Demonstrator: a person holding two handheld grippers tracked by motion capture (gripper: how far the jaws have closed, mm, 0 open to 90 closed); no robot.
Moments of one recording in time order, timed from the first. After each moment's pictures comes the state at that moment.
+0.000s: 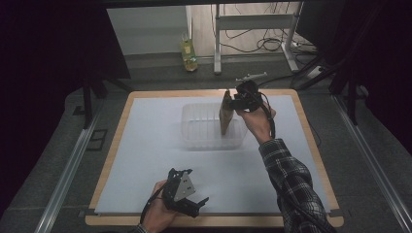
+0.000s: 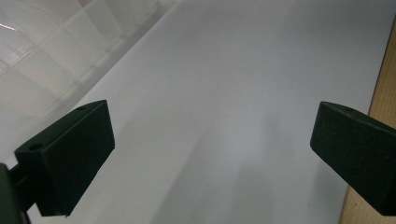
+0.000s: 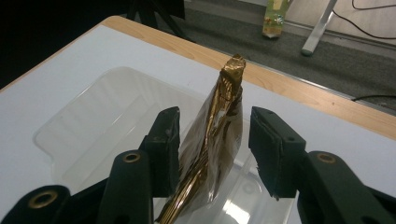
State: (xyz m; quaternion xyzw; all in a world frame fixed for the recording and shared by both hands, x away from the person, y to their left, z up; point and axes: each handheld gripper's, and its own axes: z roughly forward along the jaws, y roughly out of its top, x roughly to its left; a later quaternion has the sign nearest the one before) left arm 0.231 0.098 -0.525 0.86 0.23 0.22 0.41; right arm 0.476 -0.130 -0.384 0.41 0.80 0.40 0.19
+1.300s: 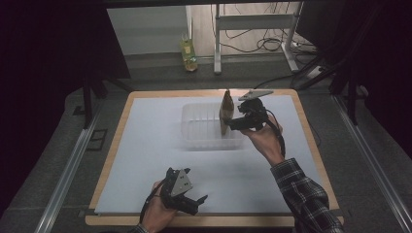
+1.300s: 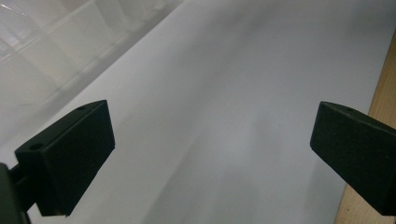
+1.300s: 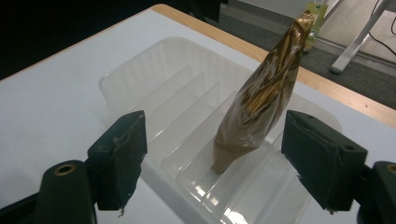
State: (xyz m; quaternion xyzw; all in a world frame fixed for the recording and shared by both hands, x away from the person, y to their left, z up) left arm 0.235 0.103 -0.523 0.85 0.26 0.20 0.42; right arm 0.420 -0.144 -0.393 0.33 0.83 0.42 0.17
